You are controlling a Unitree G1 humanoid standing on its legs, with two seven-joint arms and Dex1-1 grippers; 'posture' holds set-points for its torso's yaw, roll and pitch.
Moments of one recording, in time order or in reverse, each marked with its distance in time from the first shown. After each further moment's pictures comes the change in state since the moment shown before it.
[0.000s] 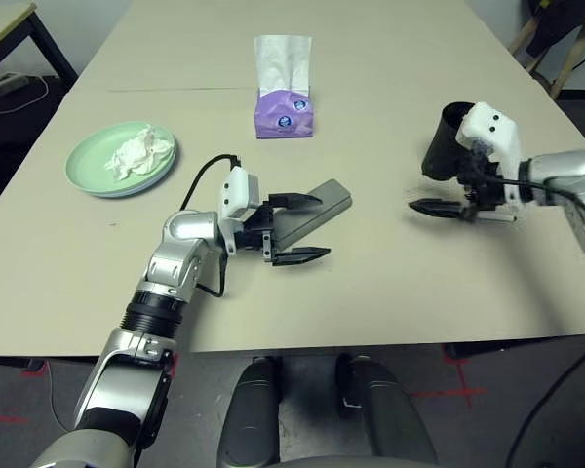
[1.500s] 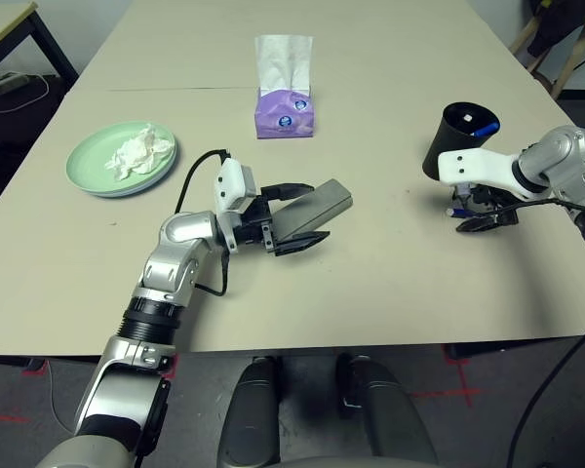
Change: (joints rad) left arm 0.028 -0.007 0.033 -0.057 -0.004 0.071 0.125; right arm -0.161 0.127 0.139 0.411 -0.429 -0.423 0.049
